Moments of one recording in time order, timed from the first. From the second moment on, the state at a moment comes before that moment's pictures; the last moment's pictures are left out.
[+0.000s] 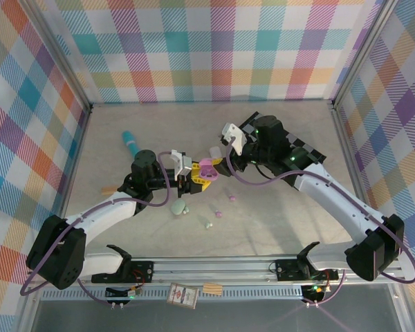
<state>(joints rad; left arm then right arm) -0.50 1.25 0.62 0.52 0.97 0.08 0.63 1.30 1.23 -0.45 -0.41 -0.35</state>
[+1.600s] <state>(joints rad) -0.34 1.31 0.54 0.83 0.81 -0.08 0.51 1.62 0.82 -0.39 -0.61 0.73</state>
